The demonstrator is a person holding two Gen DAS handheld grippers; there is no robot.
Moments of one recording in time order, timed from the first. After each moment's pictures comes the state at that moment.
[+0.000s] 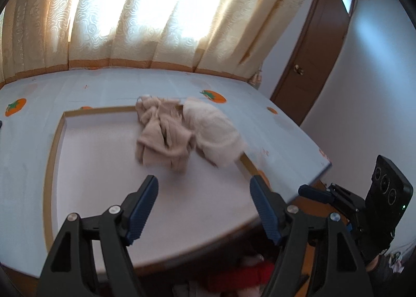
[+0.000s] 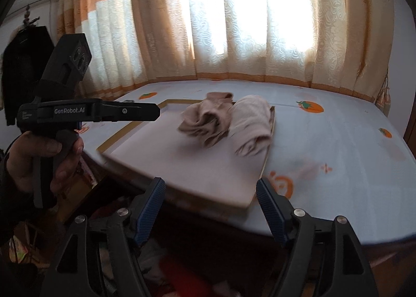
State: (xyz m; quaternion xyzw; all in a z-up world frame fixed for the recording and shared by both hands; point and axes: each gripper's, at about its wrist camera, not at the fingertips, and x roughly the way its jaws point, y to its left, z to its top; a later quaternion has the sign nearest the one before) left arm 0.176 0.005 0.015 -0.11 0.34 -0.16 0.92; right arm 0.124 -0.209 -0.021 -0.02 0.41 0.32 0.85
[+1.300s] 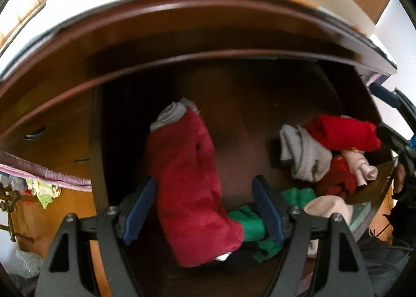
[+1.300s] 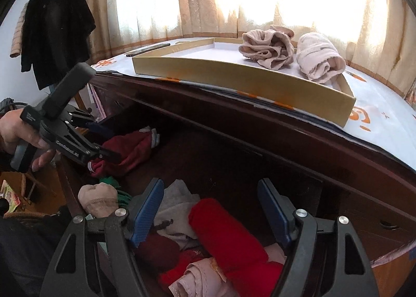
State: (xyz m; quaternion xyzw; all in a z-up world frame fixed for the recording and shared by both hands) left arm 0.087 0.061 -0.153 -0.03 0.57 -0.03 0.82; right arm 0.045 -0.163 -0.106 -0.09 0.44 0.39 0.80
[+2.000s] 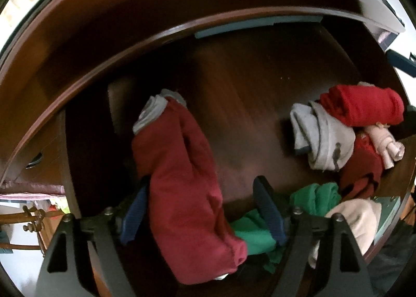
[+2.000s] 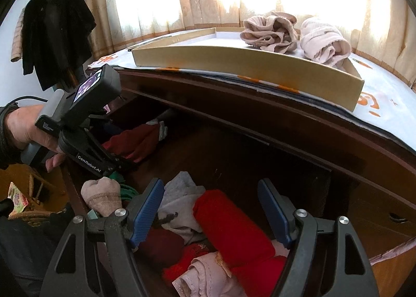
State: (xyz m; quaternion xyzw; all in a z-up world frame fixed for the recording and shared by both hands) left arm 0.112 0.022 -0.174 0.08 0.62 -0.03 0.78; right arm 0.048 -0.162 -0.115 -0.08 0.47 0.40 0.78
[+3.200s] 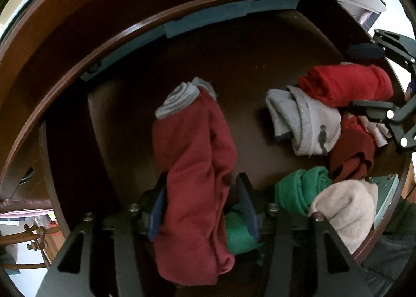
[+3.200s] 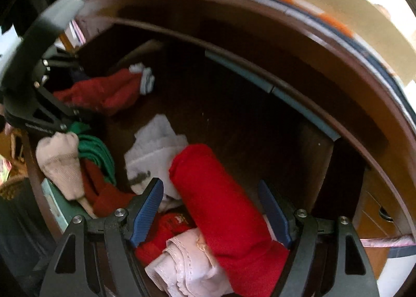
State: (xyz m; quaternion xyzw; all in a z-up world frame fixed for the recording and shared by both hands) left arm 0.108 0.000 -0.186 0.09 0.62 -0.08 0.78; right arm 0.064 -0.131 -0.172 -0.22 0.59 0.36 0.69
